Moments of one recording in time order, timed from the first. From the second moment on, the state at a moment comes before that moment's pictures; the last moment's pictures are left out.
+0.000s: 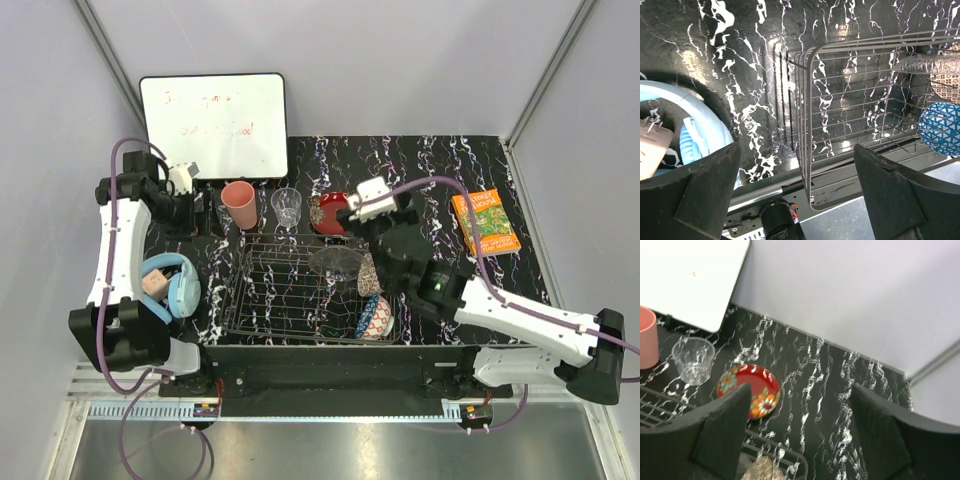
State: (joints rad) left arm 0.18 1.42 1.44 -1.24 0.45 0.13; right arm 1.14 1.14 0.99 0.20 0.95 -0.38
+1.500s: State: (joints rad) left arm 0.41 1.30 1.21 -1.02 0.46 0.24; right arm 0.48 1.72 1.49 -0.61 0.40 0.93
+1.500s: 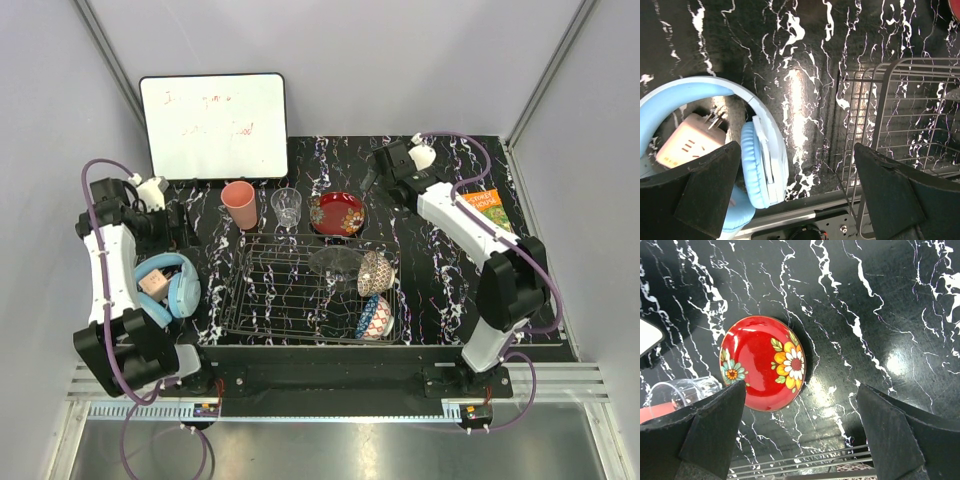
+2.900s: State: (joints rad) left arm 0.42 1.36 1.19 -0.99 0.54 0.24; right arm 0.46 1.93 1.59 -0.68 0.27 0.89
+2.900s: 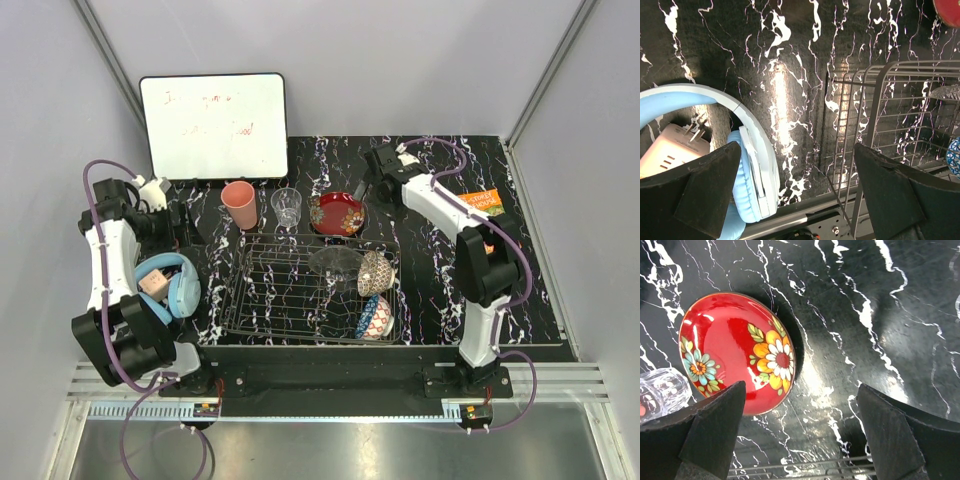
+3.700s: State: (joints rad) left arm 0.42 1.36 1.24 -1.00 0.55 0.23; right arm 0.41 2.13 1.67 -0.62 -0.01 0.85
